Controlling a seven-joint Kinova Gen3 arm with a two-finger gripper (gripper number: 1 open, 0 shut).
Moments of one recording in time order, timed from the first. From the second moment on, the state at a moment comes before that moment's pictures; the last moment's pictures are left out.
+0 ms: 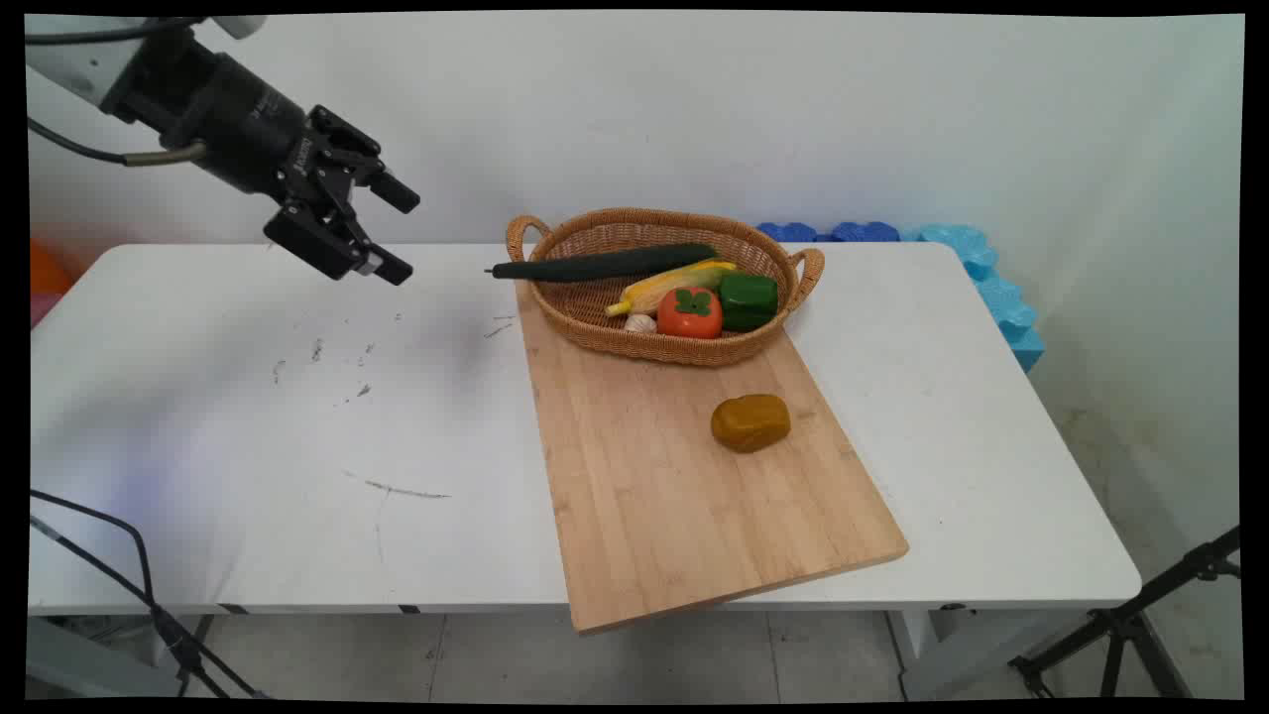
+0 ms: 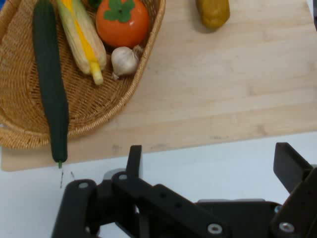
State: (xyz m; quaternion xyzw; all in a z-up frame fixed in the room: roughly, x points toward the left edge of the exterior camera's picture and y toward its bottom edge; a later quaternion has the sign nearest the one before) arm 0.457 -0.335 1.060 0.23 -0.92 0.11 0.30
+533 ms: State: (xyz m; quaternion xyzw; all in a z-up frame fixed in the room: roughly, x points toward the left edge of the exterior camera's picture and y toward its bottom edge) arm 0.398 -0.349 1.047 0.24 -0.91 0.12 0.31
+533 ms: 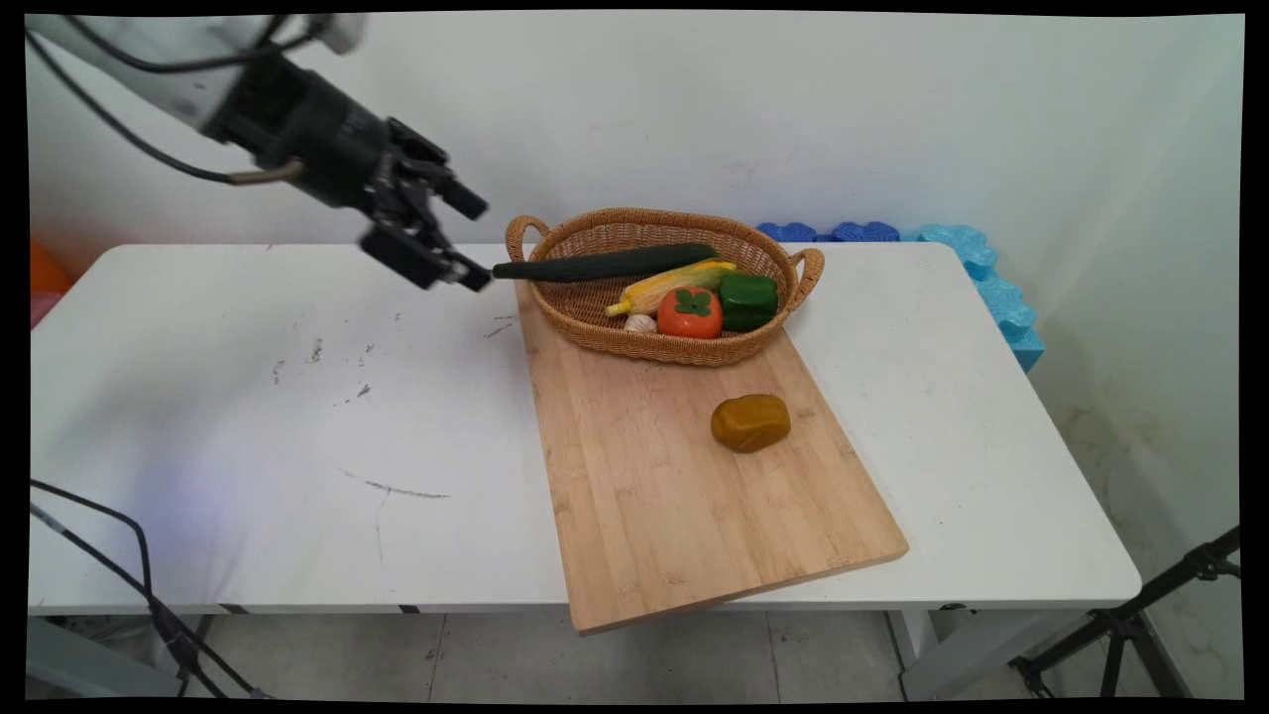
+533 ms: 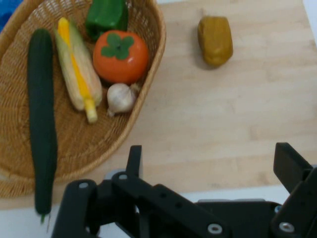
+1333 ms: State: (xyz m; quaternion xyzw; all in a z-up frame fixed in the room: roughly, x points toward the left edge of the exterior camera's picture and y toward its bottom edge) arm 0.250 -0.413 0.966 0.30 -0.90 0.12 0.29
